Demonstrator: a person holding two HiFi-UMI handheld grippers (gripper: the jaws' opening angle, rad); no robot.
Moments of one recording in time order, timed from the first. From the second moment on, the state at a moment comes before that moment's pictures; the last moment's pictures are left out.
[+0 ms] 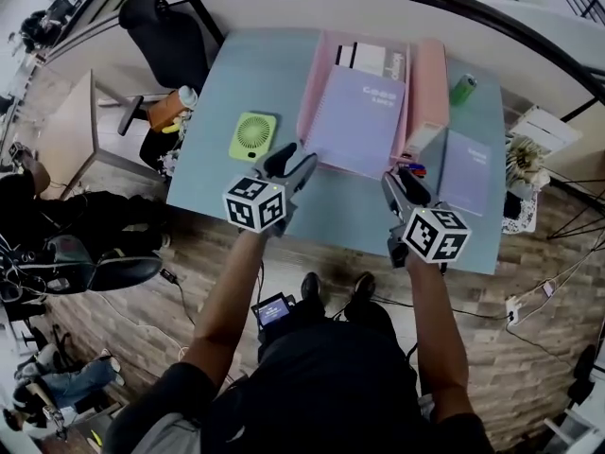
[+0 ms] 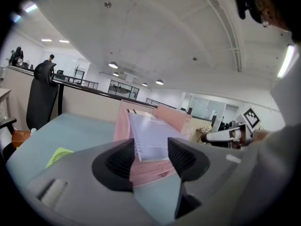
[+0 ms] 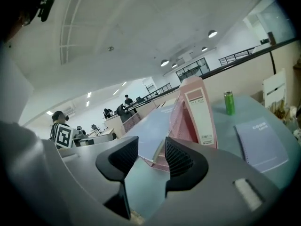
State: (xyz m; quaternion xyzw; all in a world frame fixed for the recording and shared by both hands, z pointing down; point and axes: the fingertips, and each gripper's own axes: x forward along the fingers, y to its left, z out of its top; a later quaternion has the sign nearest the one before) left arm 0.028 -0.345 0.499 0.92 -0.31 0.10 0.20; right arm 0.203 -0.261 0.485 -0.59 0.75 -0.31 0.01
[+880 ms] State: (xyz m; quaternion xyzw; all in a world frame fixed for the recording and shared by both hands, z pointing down) left arm 0.044 -0.363 0.531 0.90 -0.33 0.09 0.26; right arm 0.183 -0.303 0.530 -0.54 0.73 -0.41 0.06
